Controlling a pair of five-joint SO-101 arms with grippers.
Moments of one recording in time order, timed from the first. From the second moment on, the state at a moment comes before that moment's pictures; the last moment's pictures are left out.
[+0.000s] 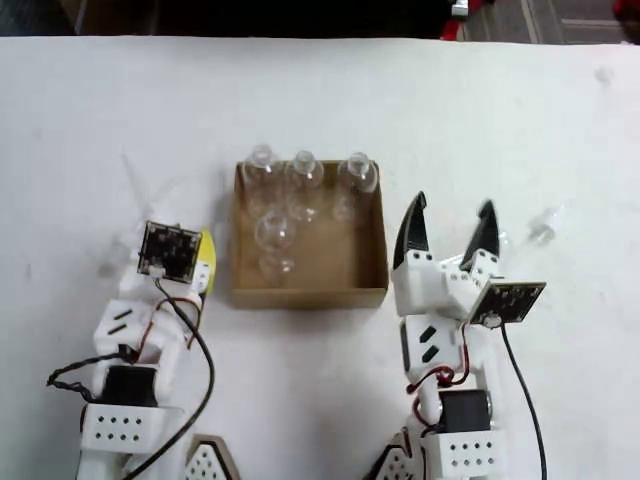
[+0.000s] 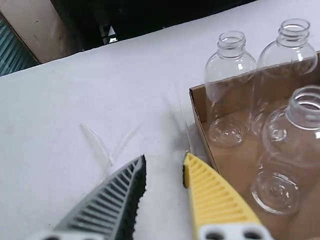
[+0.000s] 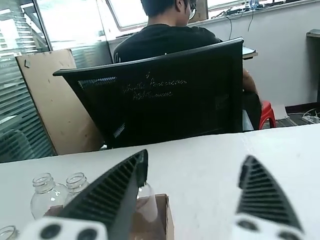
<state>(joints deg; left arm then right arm) -3.4 -83.3 89.9 28.7 -10.2 -7.1 -101.7 96.6 10.8 -9.6</state>
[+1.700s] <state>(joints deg) -3.4 -83.3 89.9 28.7 -10.2 15.7 -89.7 96.7 -16.3 15.7</state>
